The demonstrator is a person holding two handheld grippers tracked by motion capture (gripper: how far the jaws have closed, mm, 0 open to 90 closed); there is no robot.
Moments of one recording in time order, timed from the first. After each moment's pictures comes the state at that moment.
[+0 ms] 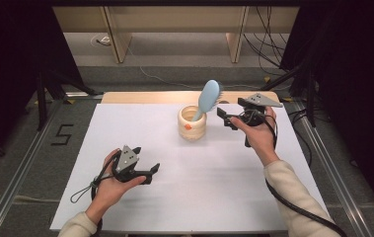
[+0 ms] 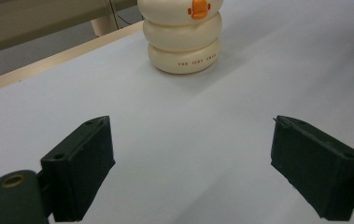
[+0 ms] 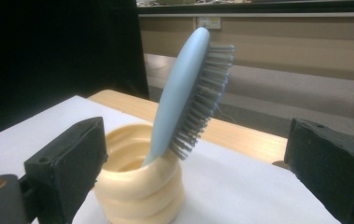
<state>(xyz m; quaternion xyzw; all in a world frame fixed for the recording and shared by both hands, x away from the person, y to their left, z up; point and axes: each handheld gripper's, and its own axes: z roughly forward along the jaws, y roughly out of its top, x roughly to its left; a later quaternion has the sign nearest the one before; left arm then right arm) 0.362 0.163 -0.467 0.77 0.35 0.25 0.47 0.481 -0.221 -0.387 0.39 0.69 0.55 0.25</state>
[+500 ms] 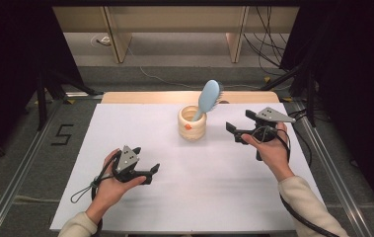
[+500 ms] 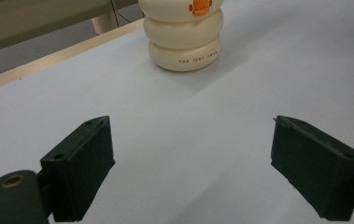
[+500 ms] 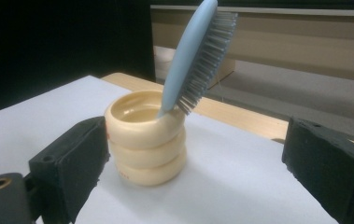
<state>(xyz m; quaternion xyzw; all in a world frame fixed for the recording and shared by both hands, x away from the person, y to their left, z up) 0.362 0.164 -0.468 0.77 0.35 0.25 0.47 0.444 -0.248 -0.401 0.37 0.71 0.55 0.25</state>
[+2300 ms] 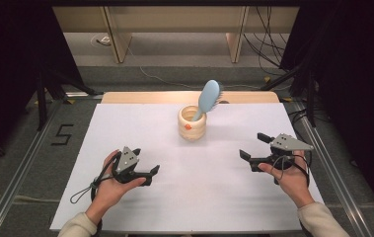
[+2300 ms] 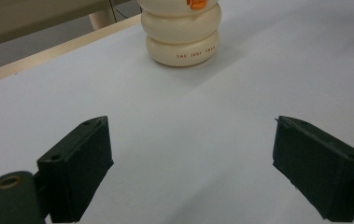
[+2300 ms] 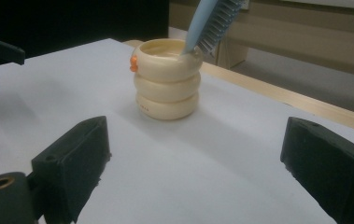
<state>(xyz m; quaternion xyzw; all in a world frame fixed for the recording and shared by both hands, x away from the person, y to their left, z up) 0.360 0.164 -0.470 0.77 0.35 0.24 0.47 0.384 -0.285 -0.426 0.33 0.75 0.52 0.24</state>
